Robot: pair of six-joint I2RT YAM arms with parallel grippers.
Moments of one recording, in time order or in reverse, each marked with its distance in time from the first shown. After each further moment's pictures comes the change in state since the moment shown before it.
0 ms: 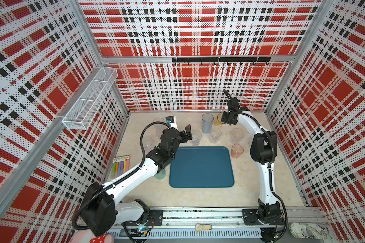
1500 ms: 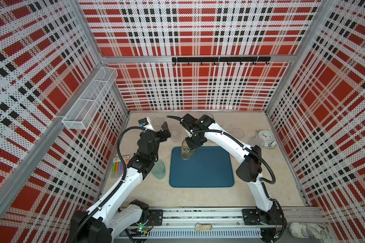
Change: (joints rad) left arm 0.275 -0.245 -0.153 -0.027 0.043 -0.016; right arm 0.628 -0.118 0.152 -0.591 0.042 -0.165
